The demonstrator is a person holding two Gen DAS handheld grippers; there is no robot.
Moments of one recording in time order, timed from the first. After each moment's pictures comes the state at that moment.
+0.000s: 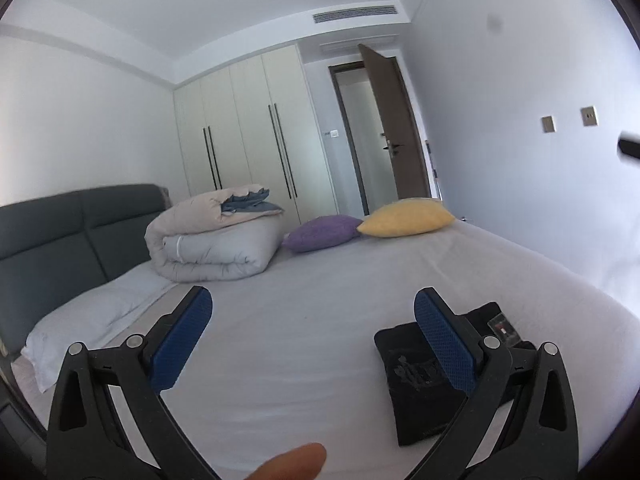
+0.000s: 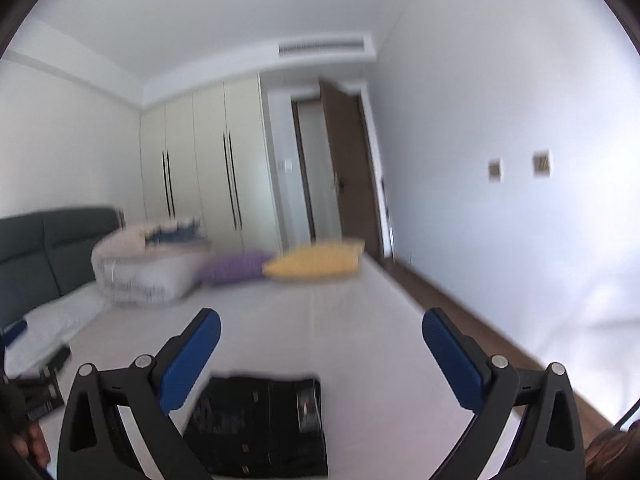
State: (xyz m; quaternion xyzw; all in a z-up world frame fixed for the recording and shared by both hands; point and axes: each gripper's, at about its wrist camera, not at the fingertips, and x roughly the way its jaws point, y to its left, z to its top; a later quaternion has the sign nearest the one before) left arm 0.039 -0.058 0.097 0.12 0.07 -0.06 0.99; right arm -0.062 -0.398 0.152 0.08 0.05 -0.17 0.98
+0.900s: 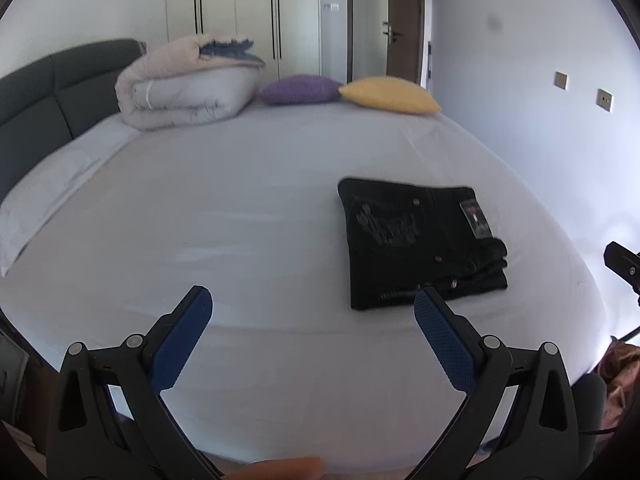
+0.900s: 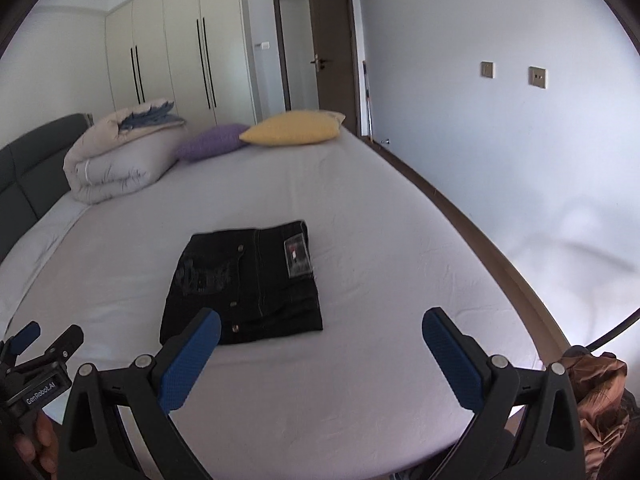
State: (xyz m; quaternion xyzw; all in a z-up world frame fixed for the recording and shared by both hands) left arm 0.050 -0.047 -0.007 0.04 0.34 -0.09 0.94; right arm -0.041 -0.361 0.050 0.10 0.33 -0.18 0.92
